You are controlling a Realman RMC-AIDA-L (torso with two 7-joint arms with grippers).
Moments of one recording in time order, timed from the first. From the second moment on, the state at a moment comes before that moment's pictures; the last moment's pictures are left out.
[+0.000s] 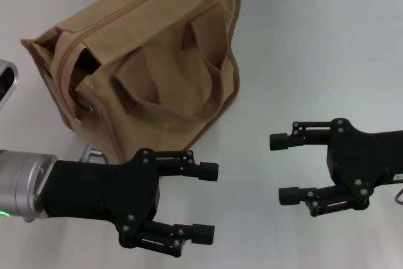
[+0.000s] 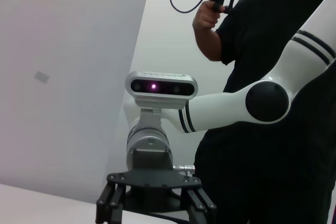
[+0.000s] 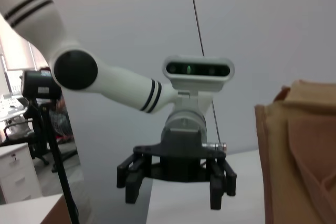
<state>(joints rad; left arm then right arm) -0.43 -2.06 1.03 0.55 1.71 1.97 -1.17 0.46 2.04 -0.94 -0.68 -1.81 -1.91 1.23</state>
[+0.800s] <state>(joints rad) -0.42 -2.05 1.03 0.54 1.74 1.95 -1.15 0.46 2.04 -0.94 -0.65 -1.83 -1.89 1.22</state>
